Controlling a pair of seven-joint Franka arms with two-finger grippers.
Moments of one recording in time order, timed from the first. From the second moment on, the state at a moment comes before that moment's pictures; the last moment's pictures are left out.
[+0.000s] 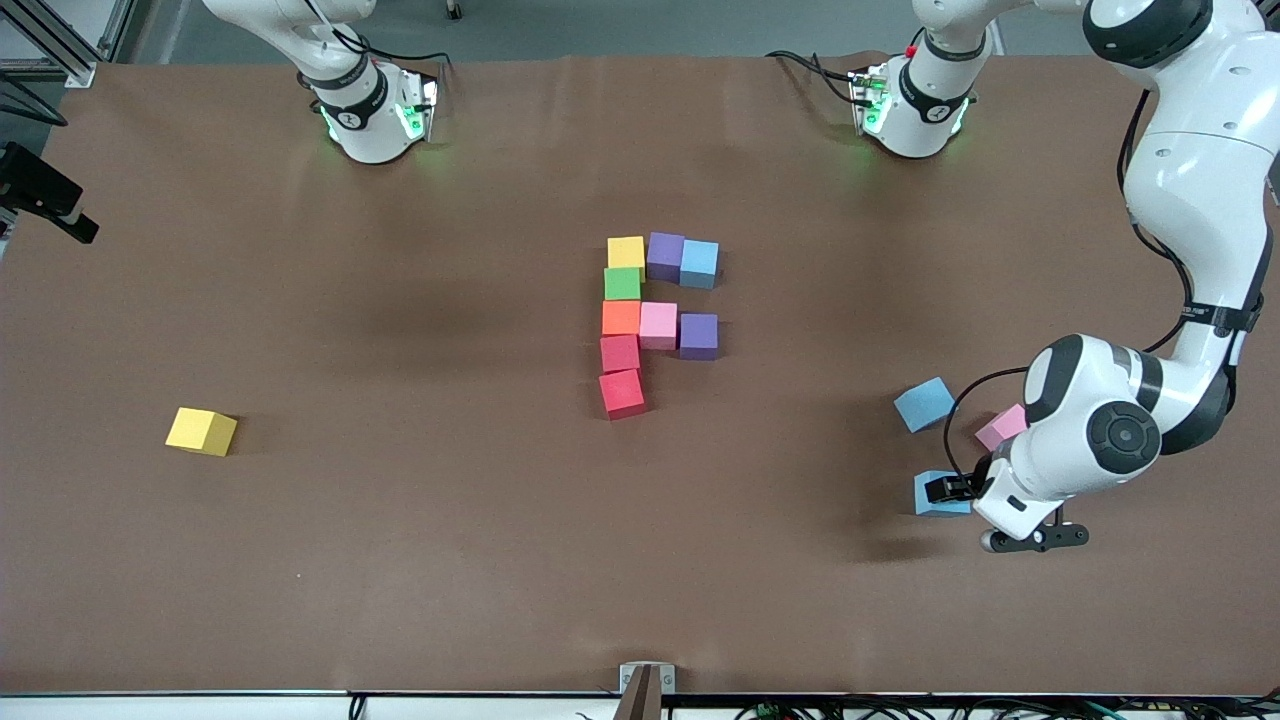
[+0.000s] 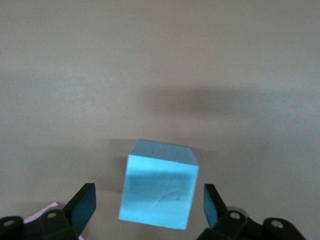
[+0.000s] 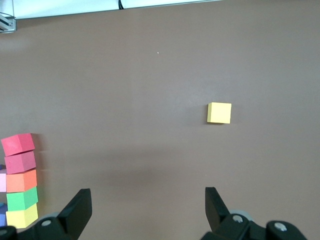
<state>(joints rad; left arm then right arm) 0.41 0.87 -0.67 -1.44 0.58 2.16 -0.47 0.02 -0.09 -0.09 -1.53 0.05 1.56 -0.01</state>
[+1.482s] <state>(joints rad) 0.41 0.93 -0.63 -1.44 0.58 2.27 -0.43 0.02 -0.06 -0.09 -1.49 0.05 1.56 -0.01</state>
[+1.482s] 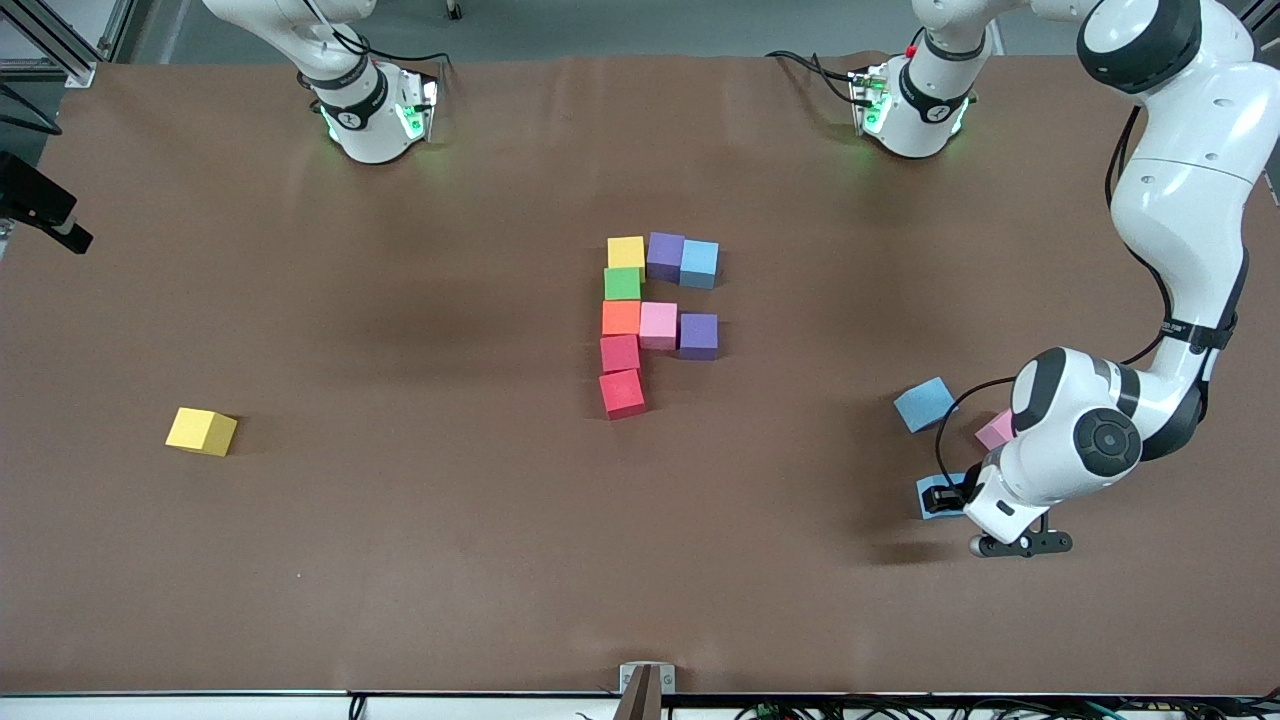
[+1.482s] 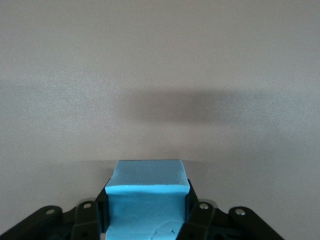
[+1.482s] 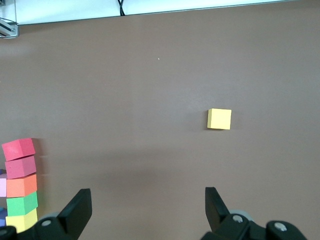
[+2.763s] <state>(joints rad) 0.26 0.88 -0.69 -1.44 0.57 2.08 -1.09 0.02 -0.06 -0.09 -1.49 0.05 1.56 -0.01</state>
